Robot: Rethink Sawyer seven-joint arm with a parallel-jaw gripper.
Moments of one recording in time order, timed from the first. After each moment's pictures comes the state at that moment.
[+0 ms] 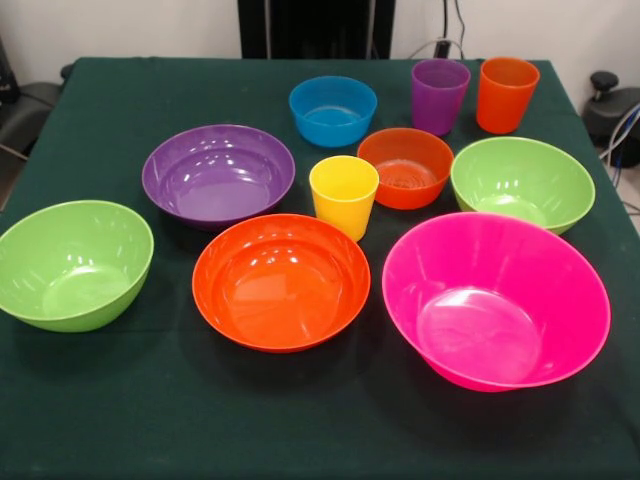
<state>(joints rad) 0.01 -0.87 -0.05 2.45 0.00 0.01 1.88</state>
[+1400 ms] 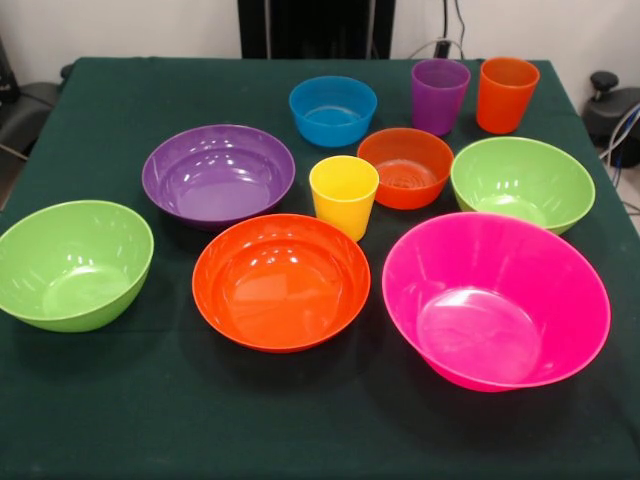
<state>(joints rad) 0.06 -1.09 -0.05 2.32 0.00 0.47 1.90</state>
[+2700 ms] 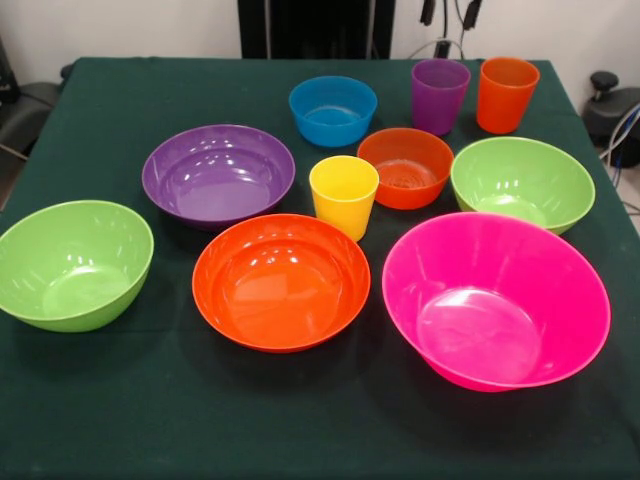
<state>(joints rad) 0.06 -0.79 -0.05 2.18 -0.02 0.28 1.90</state>
